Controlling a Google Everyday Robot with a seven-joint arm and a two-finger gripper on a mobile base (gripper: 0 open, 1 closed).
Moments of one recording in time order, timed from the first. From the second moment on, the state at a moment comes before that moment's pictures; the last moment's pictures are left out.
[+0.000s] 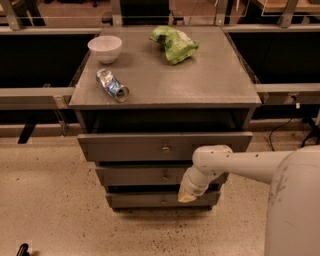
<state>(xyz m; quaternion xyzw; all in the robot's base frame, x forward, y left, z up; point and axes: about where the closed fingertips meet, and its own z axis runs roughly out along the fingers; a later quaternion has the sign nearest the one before) 0.545 -0.100 0.442 -0.71 0.69 0.10 0.11</state>
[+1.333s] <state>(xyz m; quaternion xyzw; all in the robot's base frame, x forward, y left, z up) 0.615 -0.116 0.514 -0.73 0.65 0.06 0.22</state>
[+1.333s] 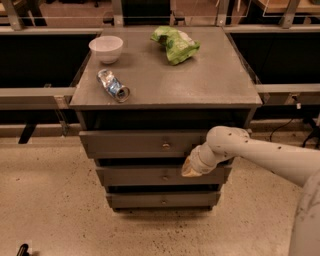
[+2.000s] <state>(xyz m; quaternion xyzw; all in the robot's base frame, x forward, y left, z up) 0.633 -0.115 0.519 -0.73 0.65 0.05 0.22</state>
